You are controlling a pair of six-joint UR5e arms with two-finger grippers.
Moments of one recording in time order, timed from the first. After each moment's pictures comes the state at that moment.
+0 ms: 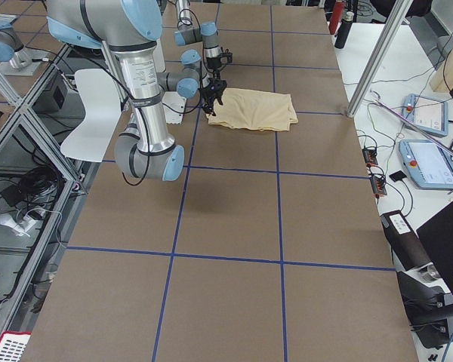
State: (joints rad) left arm -0.26 -1.87 -1.84 -2.11 -1.60 -1.48; right arm 0.17 -1.10 1.92 -1.52 1.35 1.92
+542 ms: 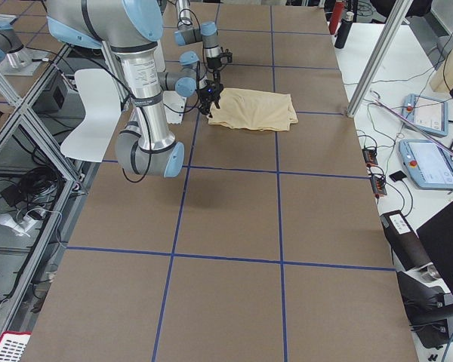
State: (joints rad) left arm -0.26 -1.87 -1.84 -2.11 -1.60 -1.49; right arm 0.14 -1.07 1.86 -1.57 1.35 2.05
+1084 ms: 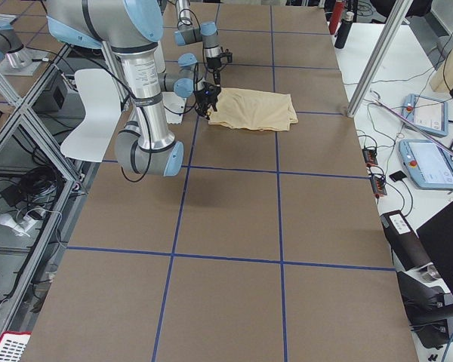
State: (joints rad) left arm -0.26 -1.88 -1.84 -2.11 -1.60 -1.49; right arm 0.12 -1.06 1.85 -1.58 1.35 2.08
